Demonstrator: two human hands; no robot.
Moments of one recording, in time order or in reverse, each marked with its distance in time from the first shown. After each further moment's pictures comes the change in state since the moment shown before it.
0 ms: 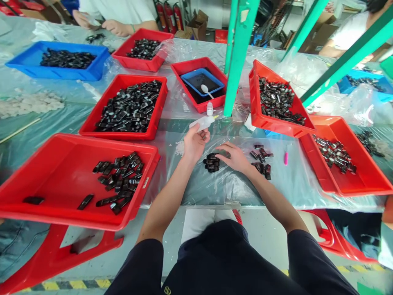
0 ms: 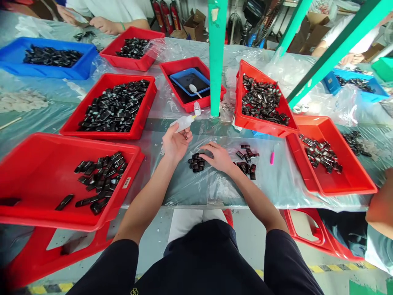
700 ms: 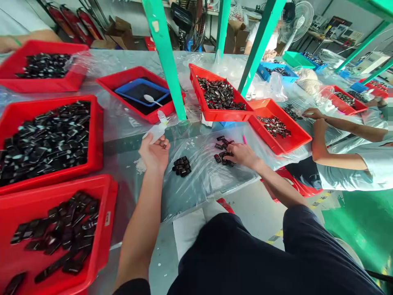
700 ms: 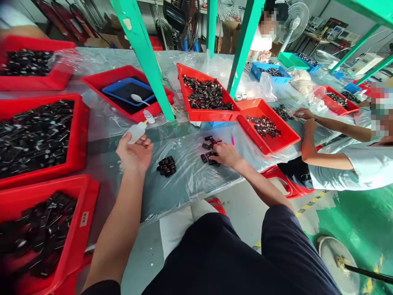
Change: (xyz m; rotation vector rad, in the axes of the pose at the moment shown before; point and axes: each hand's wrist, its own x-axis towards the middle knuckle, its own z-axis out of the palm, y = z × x) left_hand -0.002 0.001 0.003 -0.049 -0.017 -0.035; right_hand -0.105 -0.021 -0.102 -0.639 -0.180 0.578
